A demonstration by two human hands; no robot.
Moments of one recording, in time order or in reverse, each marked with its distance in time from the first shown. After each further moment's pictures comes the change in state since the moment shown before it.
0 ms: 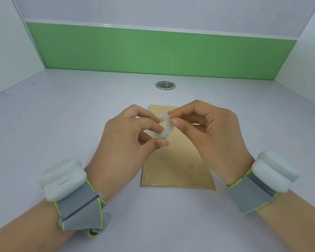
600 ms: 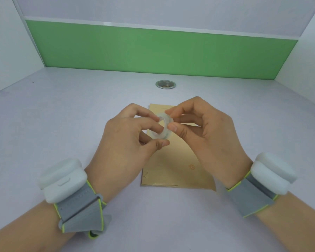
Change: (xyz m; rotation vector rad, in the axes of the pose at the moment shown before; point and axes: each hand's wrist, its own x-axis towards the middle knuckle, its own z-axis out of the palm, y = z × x) left_hand -0.002 0.000 0.000 0.001 0.006 -0.002; right_hand -0.004 -0.001 0.003 0.036 -0.065 -0.022
